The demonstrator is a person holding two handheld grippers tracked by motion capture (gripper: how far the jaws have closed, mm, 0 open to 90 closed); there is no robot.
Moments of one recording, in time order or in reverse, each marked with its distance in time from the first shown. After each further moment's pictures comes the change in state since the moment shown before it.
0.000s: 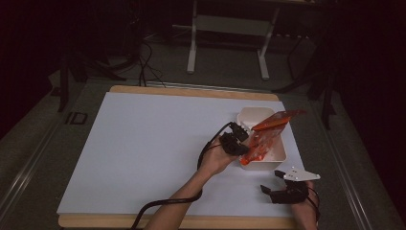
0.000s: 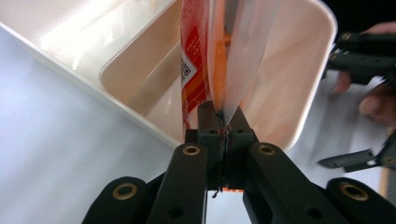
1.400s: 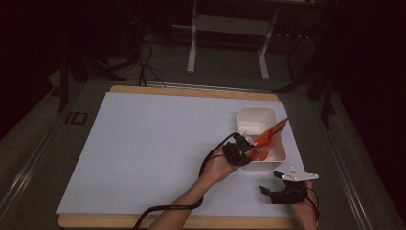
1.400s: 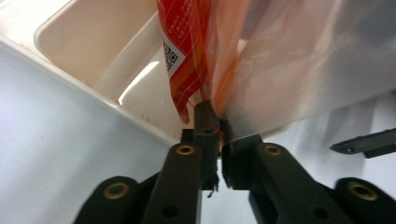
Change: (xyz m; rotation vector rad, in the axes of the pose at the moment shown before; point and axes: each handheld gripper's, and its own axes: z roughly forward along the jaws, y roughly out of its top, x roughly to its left) left arm -0.011 -0.017 0.024 0.028 -0.022 0.039; right arm 0.001 0.000 0.002 0.018 0.012 -0.015
